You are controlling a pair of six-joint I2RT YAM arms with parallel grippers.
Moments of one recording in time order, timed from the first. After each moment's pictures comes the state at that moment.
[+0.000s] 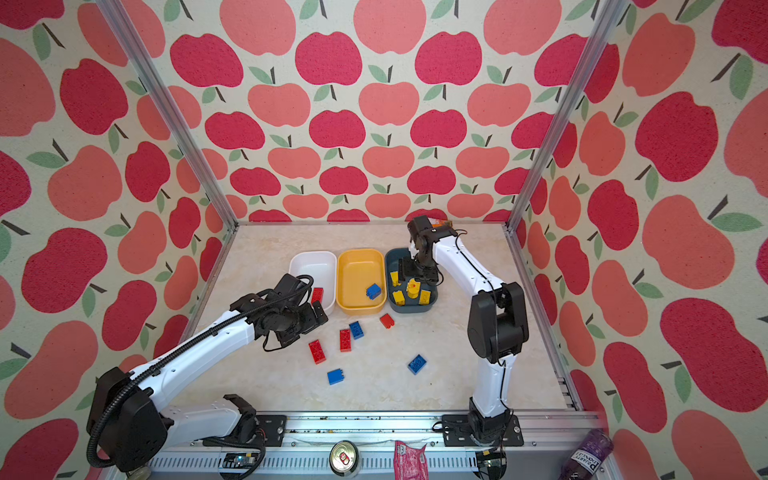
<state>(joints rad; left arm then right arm) -0.59 1.26 0.92 -0.84 0.04 -1.02 0.44 1.88 1.67 -1.11 -0.18 0.31</state>
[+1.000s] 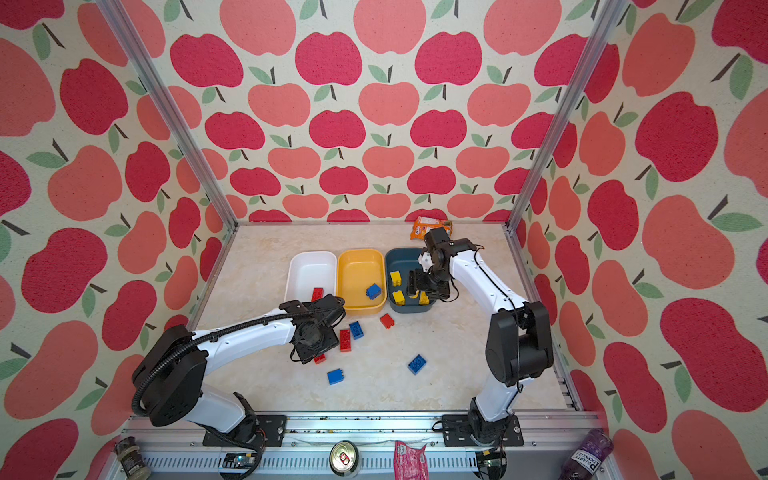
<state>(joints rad) -0.79 1.51 0.91 -0.86 -0.08 -1.27 0.39 1.70 1.44 -1.07 -0.29 0.29</state>
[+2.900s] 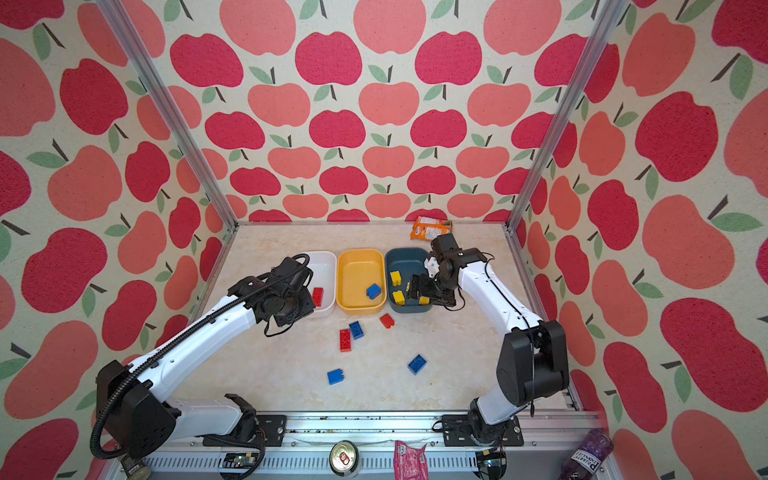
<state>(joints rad) -0.53 1.34 1.17 -0.97 -0.12 -0.93 0.38 1.55 1.30 -1.03 -0.31 0.34</state>
